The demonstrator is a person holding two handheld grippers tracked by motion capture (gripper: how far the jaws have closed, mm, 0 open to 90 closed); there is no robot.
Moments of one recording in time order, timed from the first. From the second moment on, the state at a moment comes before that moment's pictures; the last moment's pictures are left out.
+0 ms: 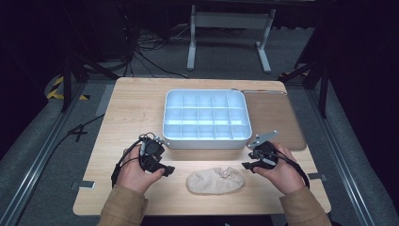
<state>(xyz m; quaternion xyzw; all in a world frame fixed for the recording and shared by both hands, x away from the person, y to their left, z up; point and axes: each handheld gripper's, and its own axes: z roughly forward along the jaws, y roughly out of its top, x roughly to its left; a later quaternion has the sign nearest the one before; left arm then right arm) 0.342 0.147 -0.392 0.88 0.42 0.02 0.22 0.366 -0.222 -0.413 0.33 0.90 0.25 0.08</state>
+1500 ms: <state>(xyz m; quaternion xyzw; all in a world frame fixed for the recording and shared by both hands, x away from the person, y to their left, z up) 0.336 0.082 -0.431 0.89 0.42 -0.03 0.20 0.338 -0.199 -0.435 0.36 0.90 0.25 -0.02</state>
